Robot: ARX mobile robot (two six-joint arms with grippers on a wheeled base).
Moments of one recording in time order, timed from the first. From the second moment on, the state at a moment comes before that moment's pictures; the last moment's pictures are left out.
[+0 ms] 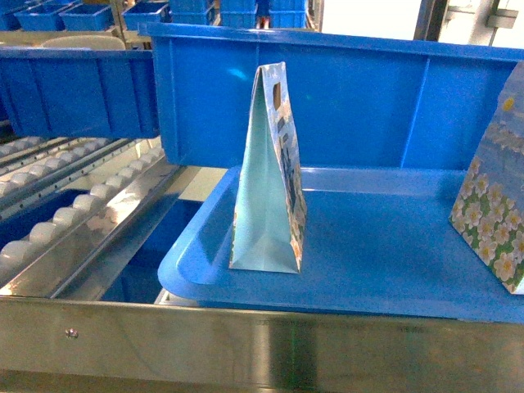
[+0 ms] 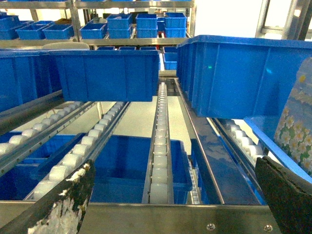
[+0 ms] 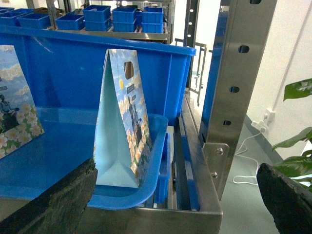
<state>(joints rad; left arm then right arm) 0.00 0.01 0.02 0.00 0.00 0.00 0.00 0.00 0.01 0.00 0.00 0.00</state>
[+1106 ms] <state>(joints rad) 0.12 0.04 0.01 0.11 0.12 0.00 0.14 0.16 0.01 0.21 0.11 0.00</state>
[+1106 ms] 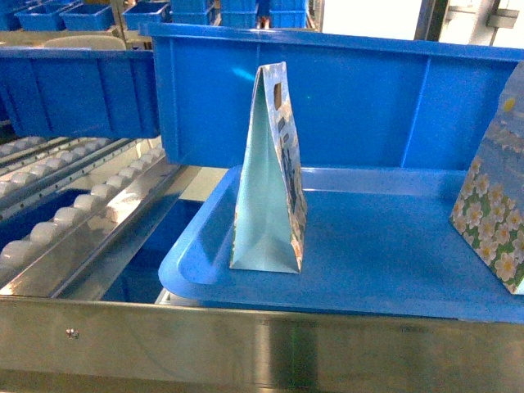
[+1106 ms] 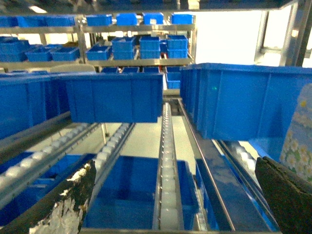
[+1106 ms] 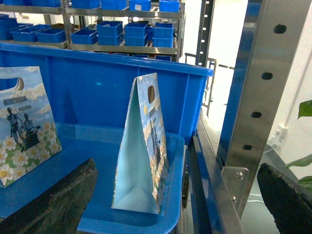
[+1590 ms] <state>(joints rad) 0.02 0.91 0.21 0.92 0.12 0.02 0.31 0.84 0.22 0.77 0.25 -0.04</state>
